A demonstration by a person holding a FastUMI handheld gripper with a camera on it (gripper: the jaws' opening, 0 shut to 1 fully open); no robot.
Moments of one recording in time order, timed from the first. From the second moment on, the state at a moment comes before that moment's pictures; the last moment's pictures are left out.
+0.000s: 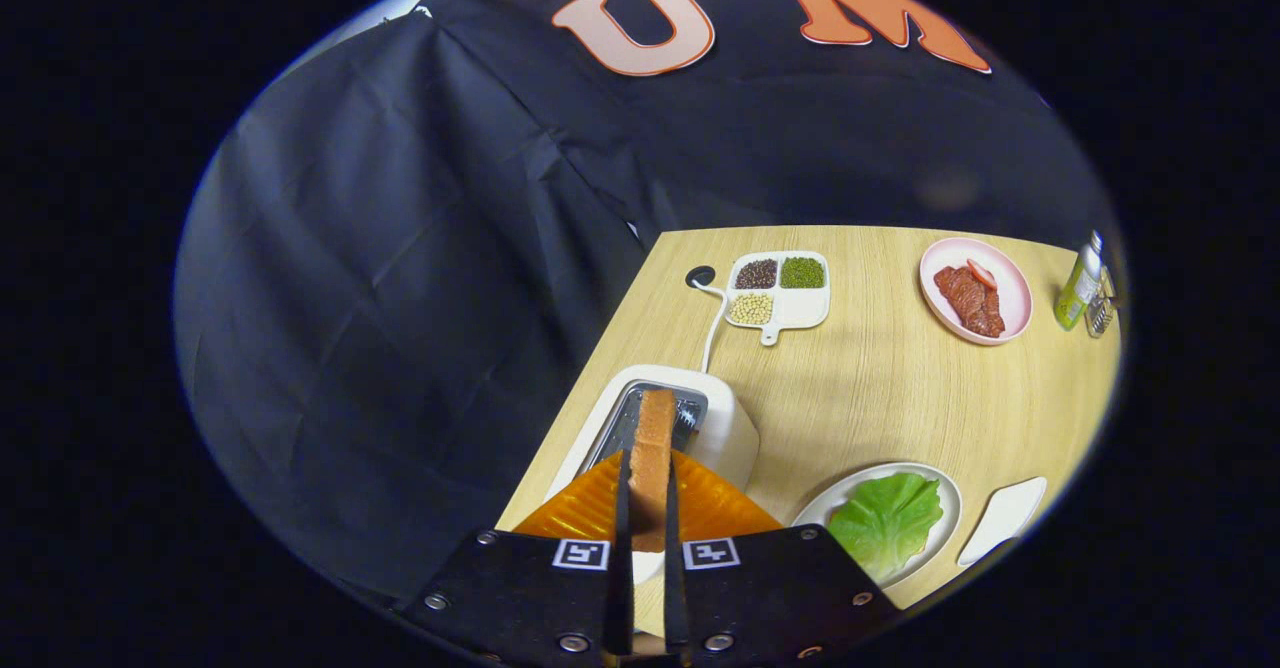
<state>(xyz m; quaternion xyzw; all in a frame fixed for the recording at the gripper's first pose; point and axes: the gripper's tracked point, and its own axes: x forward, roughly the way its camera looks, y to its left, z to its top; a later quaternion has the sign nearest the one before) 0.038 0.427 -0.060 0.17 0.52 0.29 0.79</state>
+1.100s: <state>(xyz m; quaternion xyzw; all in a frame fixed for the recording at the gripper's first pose) -0.012 0.285 -0.162 0.21 0.54 0.28 0.77</state>
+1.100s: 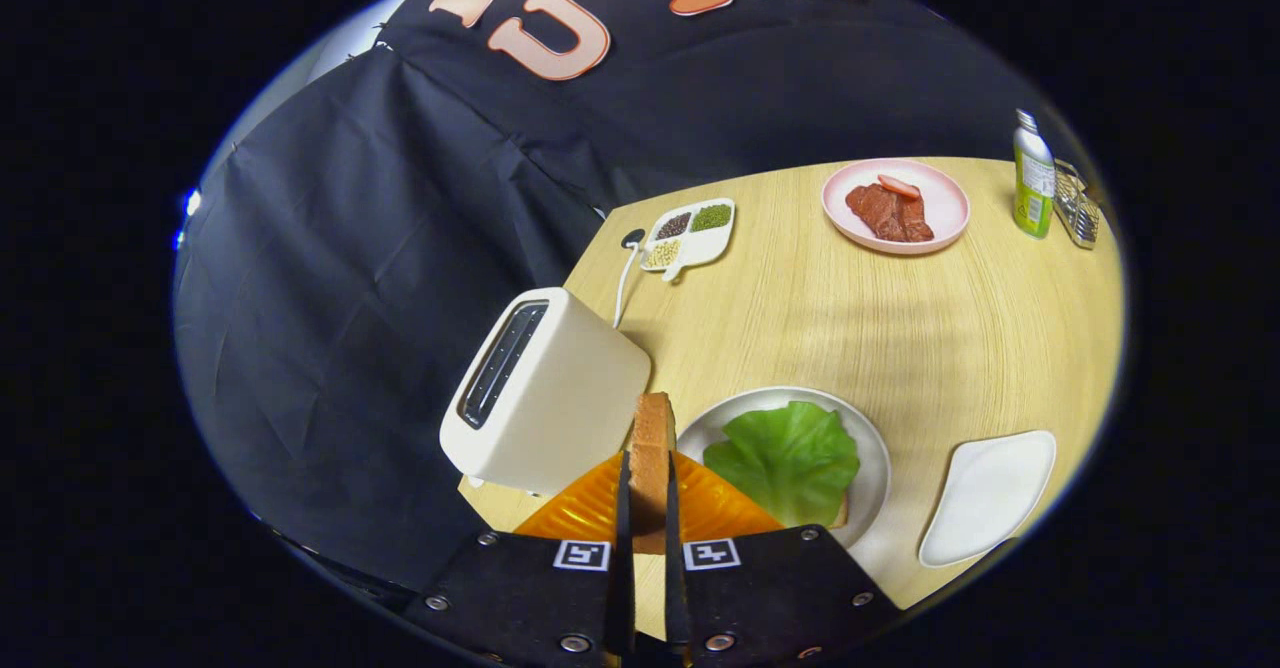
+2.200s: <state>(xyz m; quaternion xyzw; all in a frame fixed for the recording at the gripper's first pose) 0.015 0.210 -0.222 0.16 0.46 0.21 0.85</state>
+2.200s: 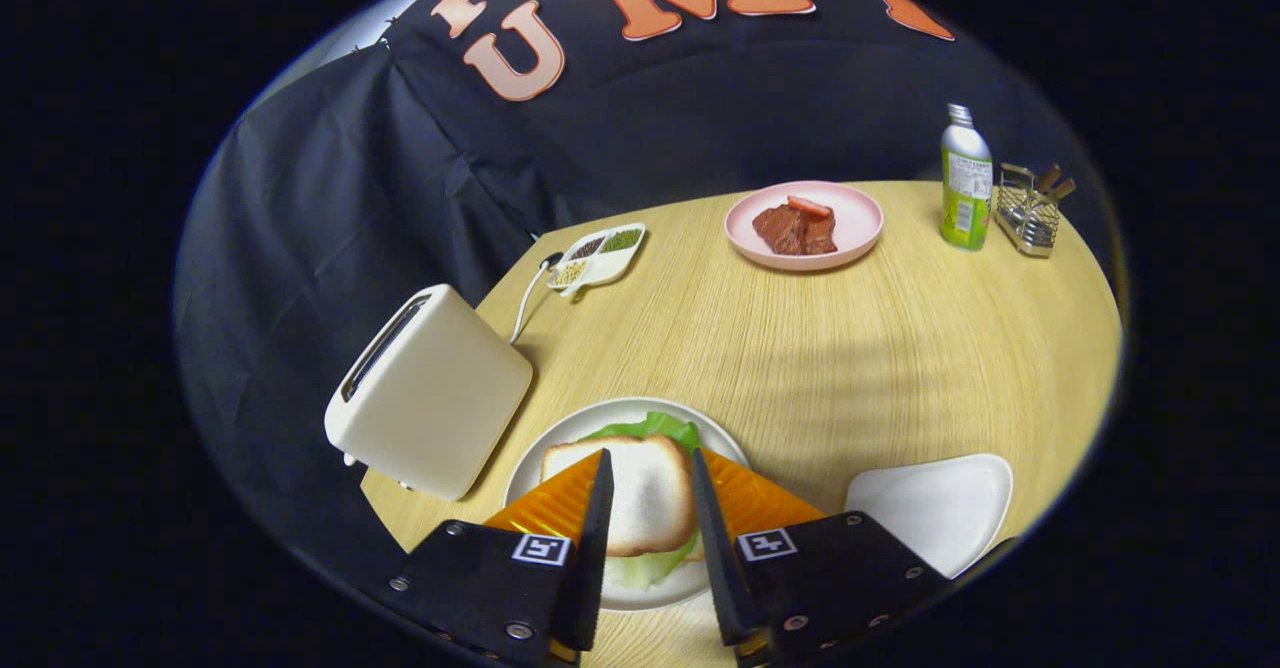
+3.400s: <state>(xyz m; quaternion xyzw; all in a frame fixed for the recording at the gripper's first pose) 0.040 0.092 -0.014 0.02 0.07 0.07 1.00</state>
